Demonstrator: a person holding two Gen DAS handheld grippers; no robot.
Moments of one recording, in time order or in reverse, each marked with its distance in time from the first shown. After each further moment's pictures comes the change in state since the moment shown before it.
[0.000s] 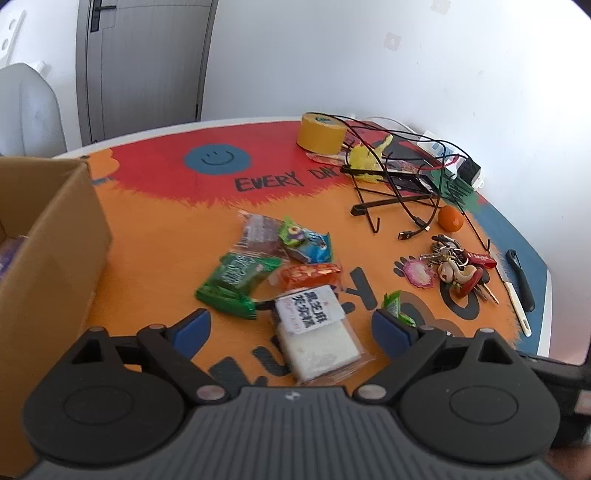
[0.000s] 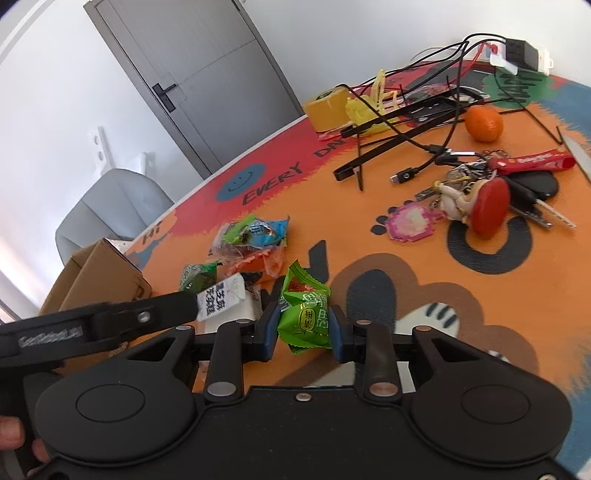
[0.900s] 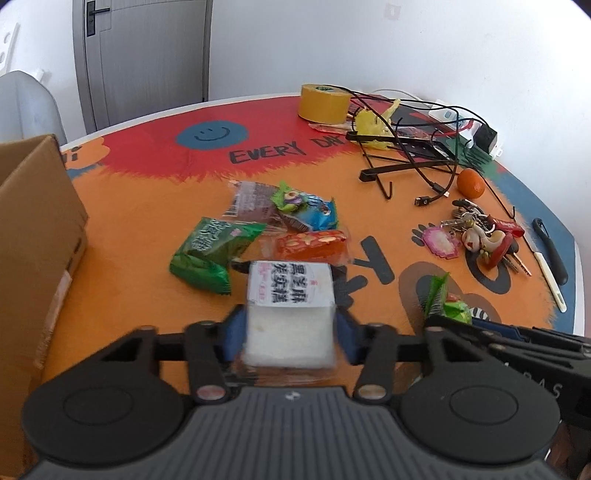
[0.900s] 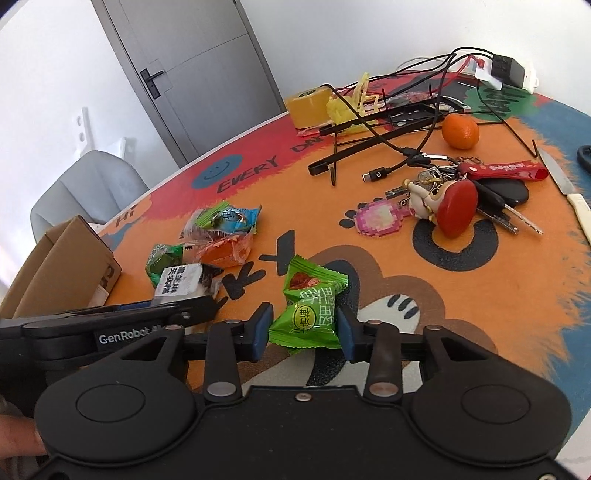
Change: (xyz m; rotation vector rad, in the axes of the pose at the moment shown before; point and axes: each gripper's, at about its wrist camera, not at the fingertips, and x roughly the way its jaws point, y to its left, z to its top) left arm 0.032 -0.012 -0.017 0.057 0.035 0.073; right arm -0.004 -0.002 -0.009 -0.063 -0.001 -0.094
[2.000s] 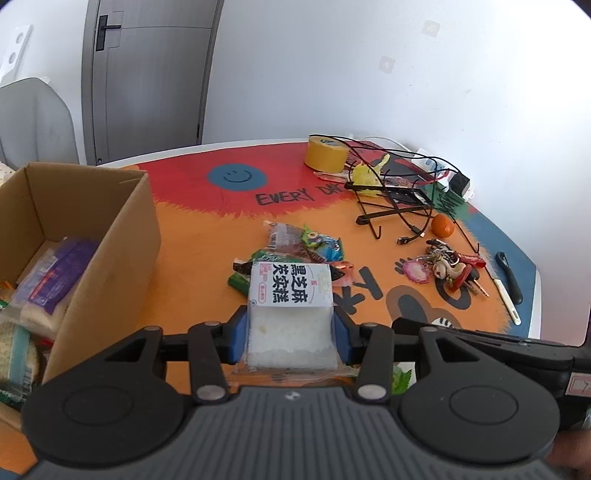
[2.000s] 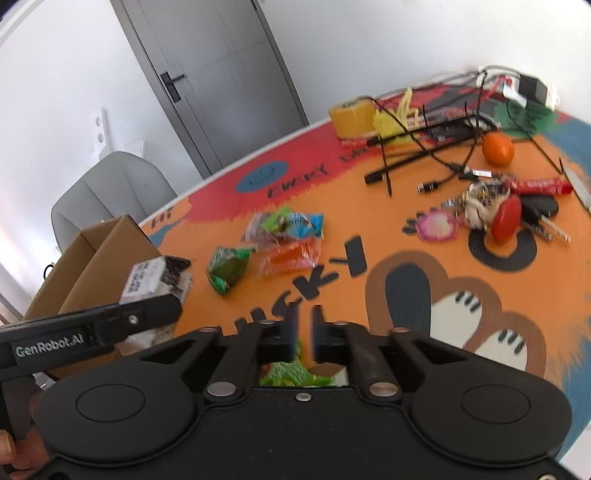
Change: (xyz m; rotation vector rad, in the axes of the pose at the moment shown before) left arm -0.081 0.045 -0.006 -0.041 -0.103 -0.078; right arm -0.016 0.051 -0.002 -0.014 -0.011 0.035
